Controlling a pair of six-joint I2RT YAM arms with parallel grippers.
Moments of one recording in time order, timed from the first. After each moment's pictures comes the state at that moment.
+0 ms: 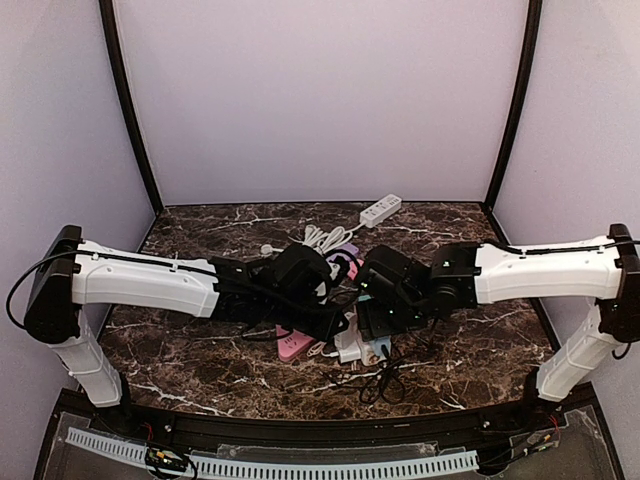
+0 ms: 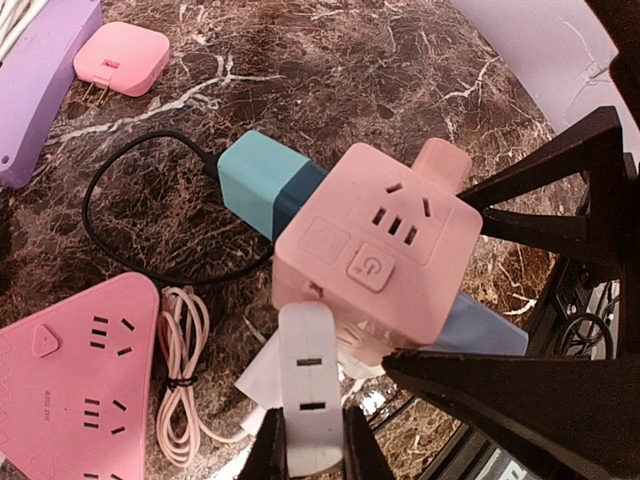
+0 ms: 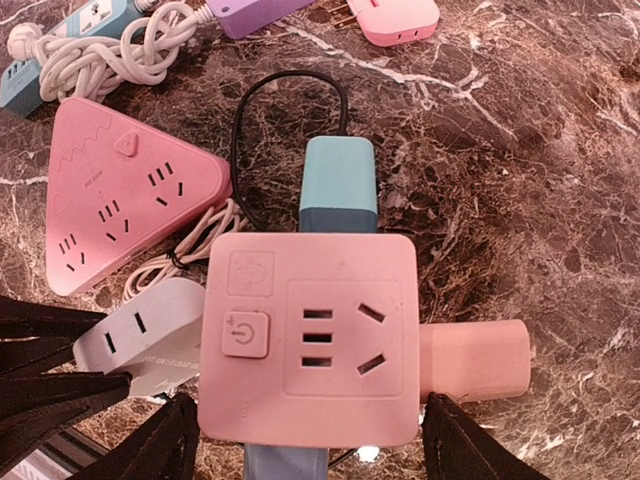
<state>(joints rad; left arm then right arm) -1.15 1.71 1.19 -0.29 -0.03 -0.58 1.16 1.53 1.15 -0.78 0.33 0.83</state>
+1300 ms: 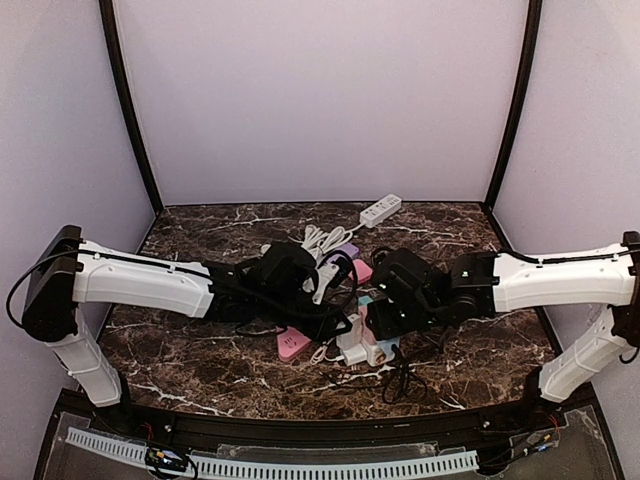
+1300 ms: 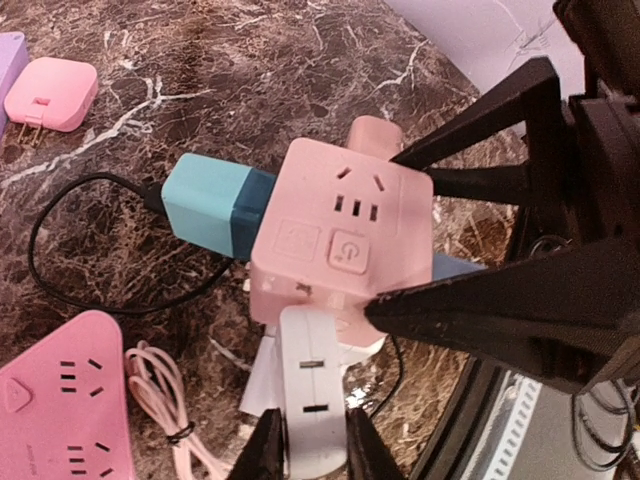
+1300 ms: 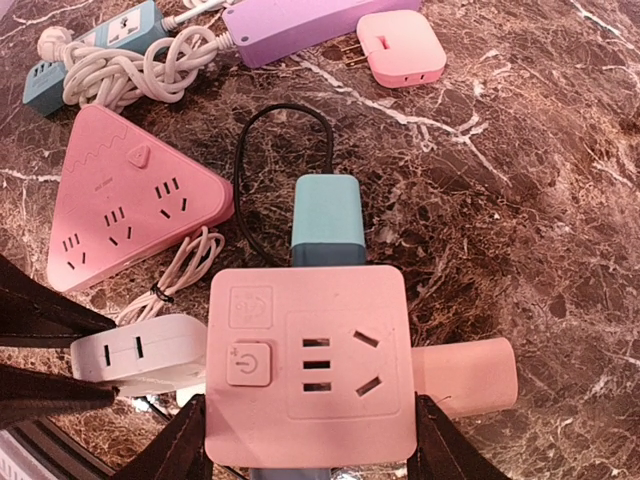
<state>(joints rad) -1.09 1.69 1.09 -0.12 0.16 -0.45 1.14 1.43 1.02 -0.63 0.36 0.70</state>
